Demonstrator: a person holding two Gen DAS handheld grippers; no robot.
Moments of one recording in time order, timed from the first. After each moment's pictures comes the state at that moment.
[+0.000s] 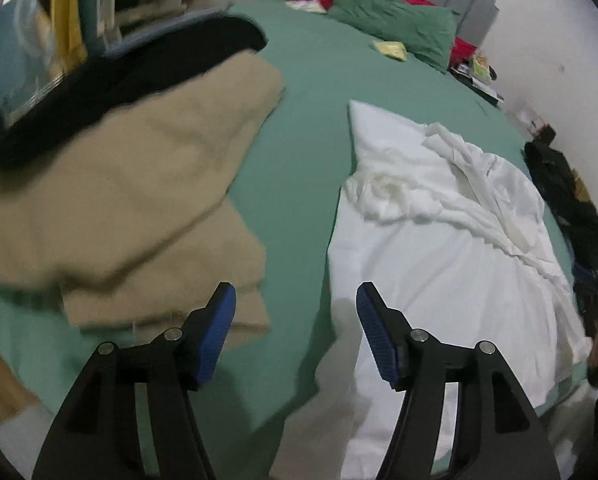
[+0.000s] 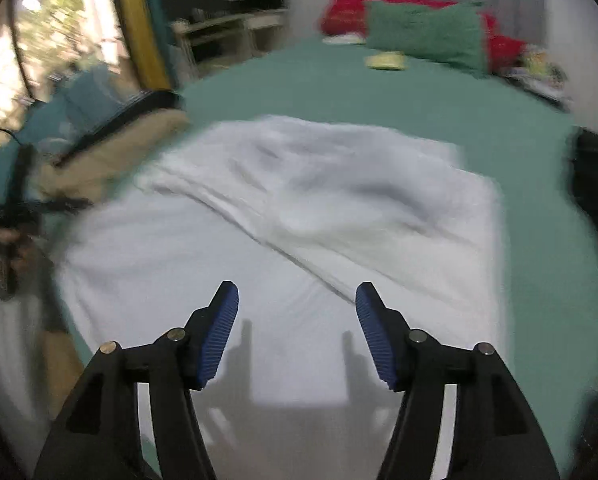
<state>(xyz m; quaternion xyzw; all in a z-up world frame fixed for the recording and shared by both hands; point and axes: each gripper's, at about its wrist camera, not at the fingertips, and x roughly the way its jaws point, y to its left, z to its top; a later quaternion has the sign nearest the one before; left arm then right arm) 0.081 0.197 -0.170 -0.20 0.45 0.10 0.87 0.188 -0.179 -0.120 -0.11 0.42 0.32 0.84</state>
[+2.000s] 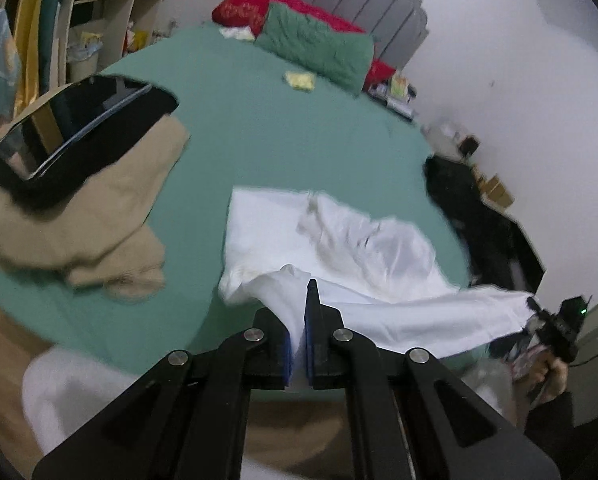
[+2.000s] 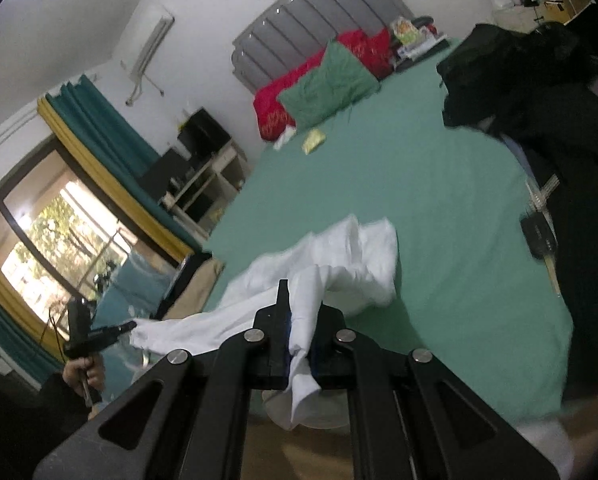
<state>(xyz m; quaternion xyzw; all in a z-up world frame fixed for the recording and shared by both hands) 0.035 0.155 -0.031 -0.24 0.39 -0.02 0.89 0.123 -0.386 -0.038 0.26 0.34 0.30 0.85</state>
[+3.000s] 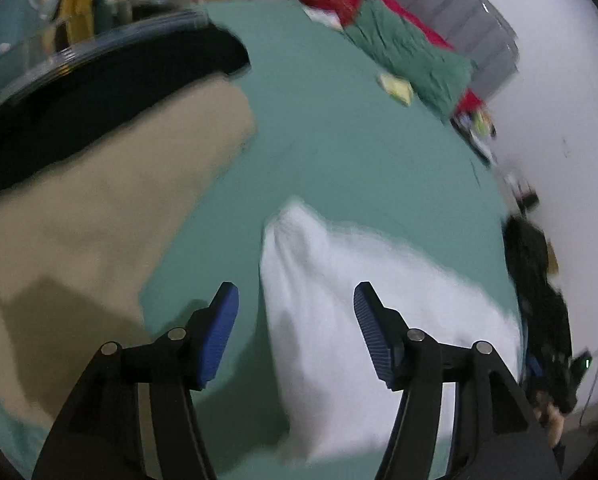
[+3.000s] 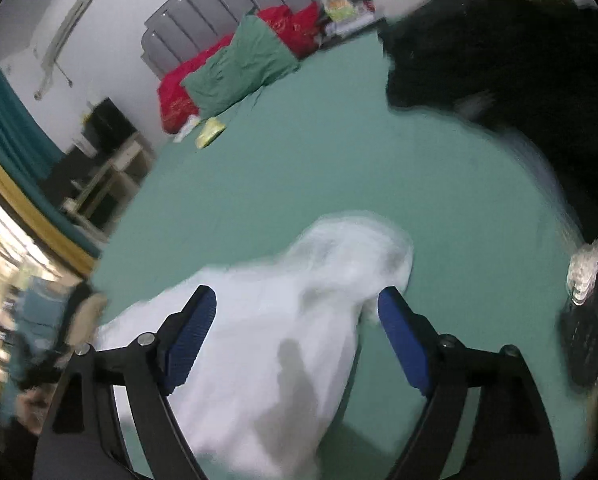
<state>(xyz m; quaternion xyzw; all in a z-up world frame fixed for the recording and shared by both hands) 0.178 0.215 -0.162 -0.31 0.43 0.08 0.84 0.275 -0.346 -0.127 0.23 0.42 0.18 0.86</state>
